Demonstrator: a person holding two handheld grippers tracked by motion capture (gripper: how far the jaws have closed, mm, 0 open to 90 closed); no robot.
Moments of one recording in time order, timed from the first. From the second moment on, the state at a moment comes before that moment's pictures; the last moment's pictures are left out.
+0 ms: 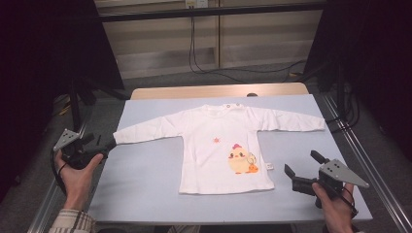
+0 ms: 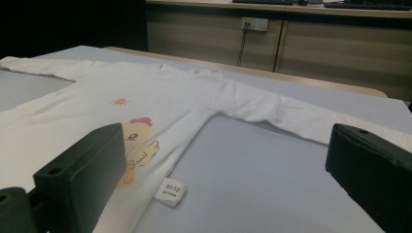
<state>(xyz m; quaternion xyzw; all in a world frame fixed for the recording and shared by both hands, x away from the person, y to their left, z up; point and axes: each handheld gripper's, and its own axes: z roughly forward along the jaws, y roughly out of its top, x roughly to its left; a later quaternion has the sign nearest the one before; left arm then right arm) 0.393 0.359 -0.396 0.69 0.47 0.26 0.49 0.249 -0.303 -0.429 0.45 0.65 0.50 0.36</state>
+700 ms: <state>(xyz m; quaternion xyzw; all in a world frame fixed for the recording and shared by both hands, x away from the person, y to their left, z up) 0.447 0.371 -0.411 0.70 0.52 0.21 0.43 0.249 -0.302 -0.429 0.45 0.65 0.50 0.35</state>
